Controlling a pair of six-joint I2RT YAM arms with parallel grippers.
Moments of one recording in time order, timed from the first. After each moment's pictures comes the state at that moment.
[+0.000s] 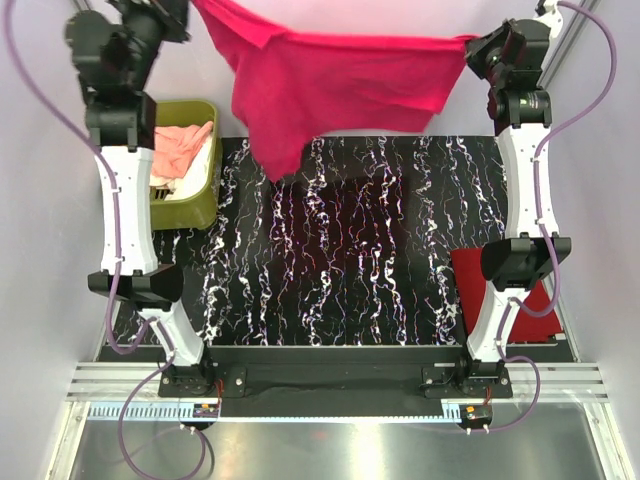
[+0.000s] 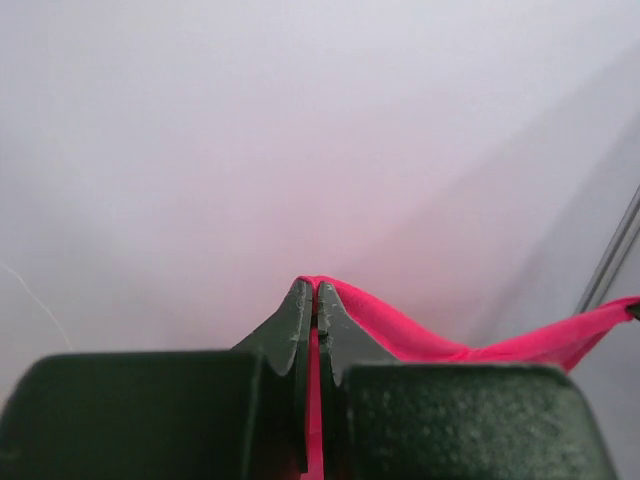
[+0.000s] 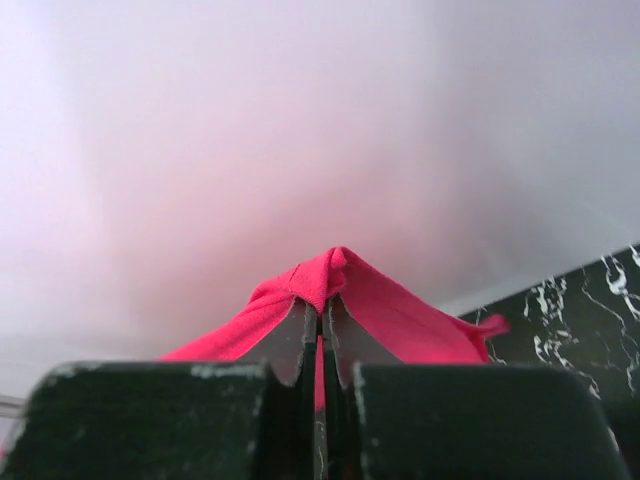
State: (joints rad) left arm -0.03 1.81 2.48 -0.25 0.29 -0.29; right arm 0.01 2.00 2.44 -0.47 0.06 0.70
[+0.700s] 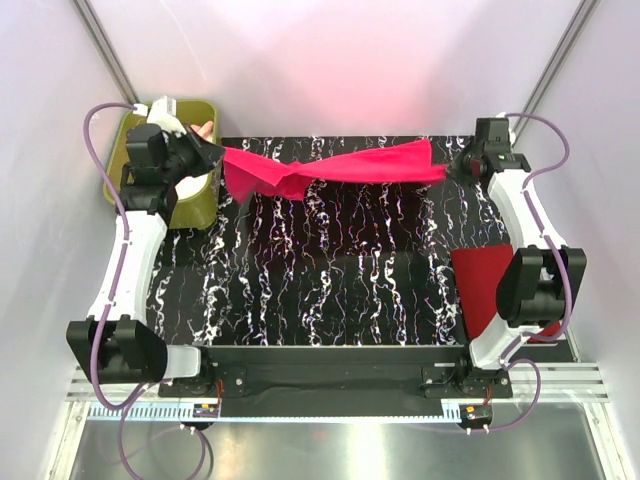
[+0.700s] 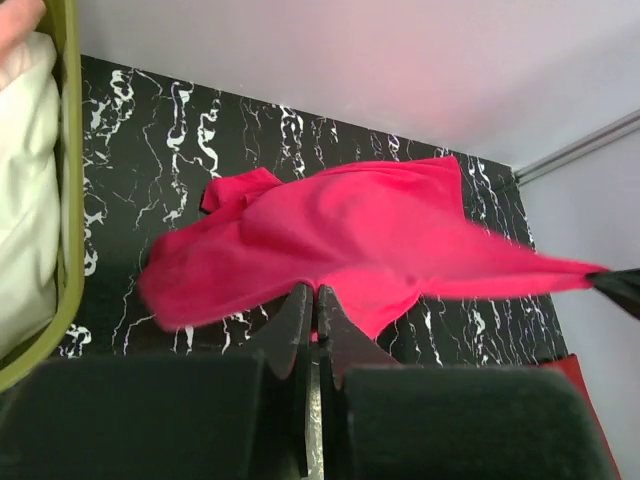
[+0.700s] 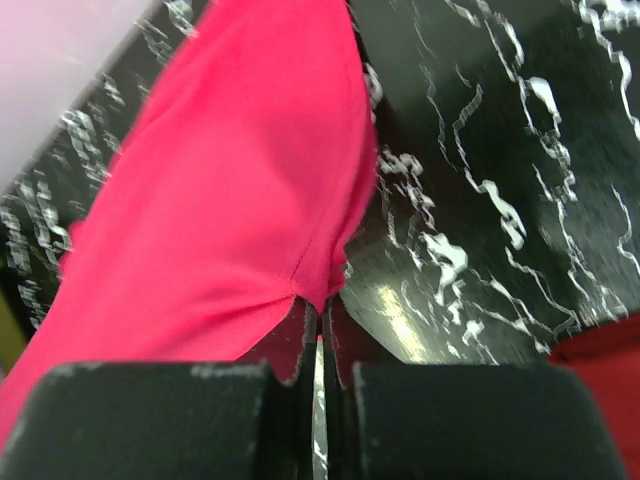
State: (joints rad) left arm 0.03 1.33 1.34 -0.27 0.35 -0.48; right arm -0.02 1.69 1.55 -0.56 0.01 0.67
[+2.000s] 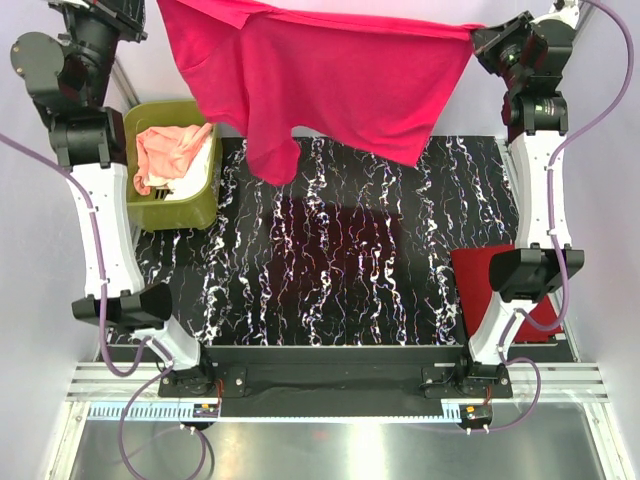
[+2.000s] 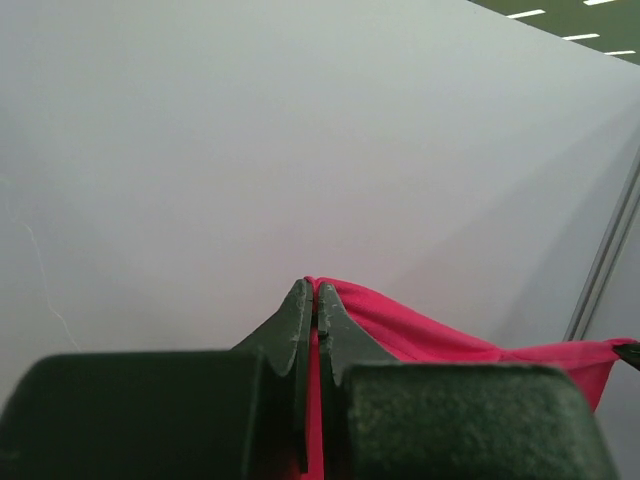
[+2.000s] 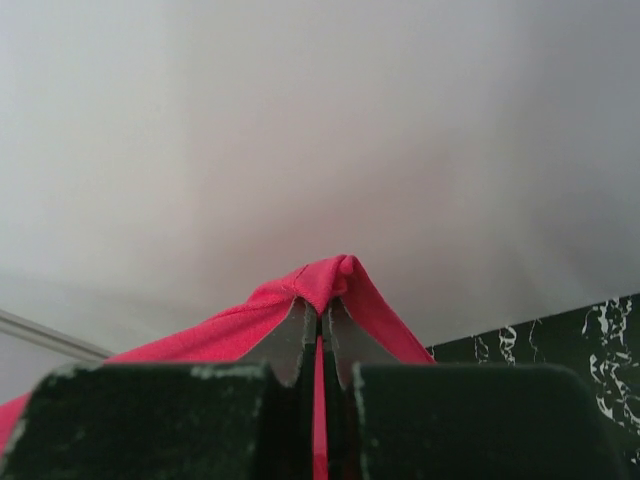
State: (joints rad) left arm 0.14 1.67 2.31 -0.01 0.39 -0.47; right arm -0.04 1.90 2.33 -0.33 -0.11 0.74
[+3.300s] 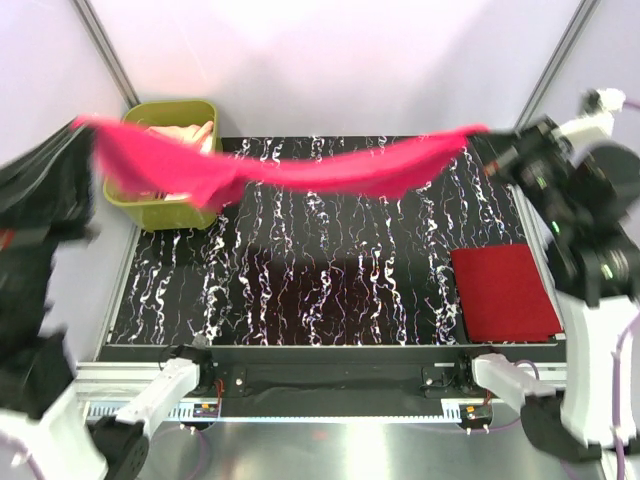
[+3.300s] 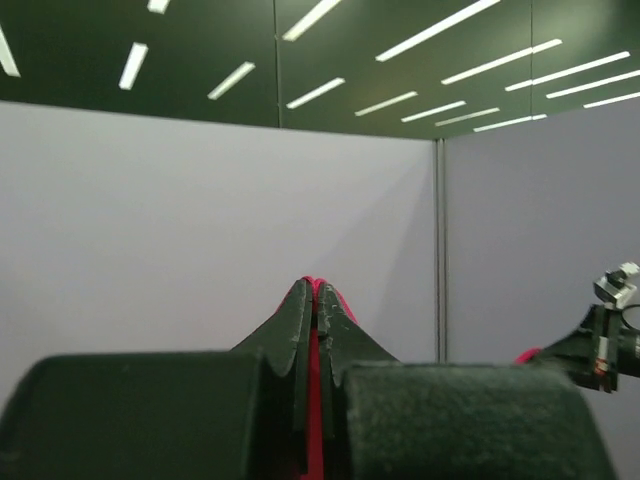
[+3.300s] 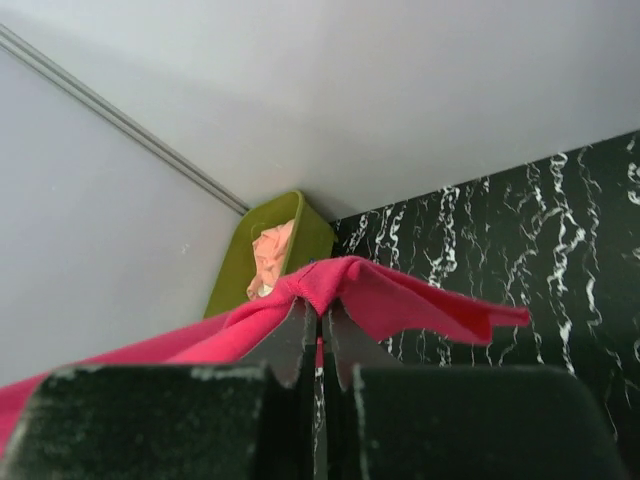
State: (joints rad) left arm -0.16 0.87 1.91 -0.23 0.31 -0.28; right arm 0.14 1.07 1.75 -0.64 -0.16 0.71
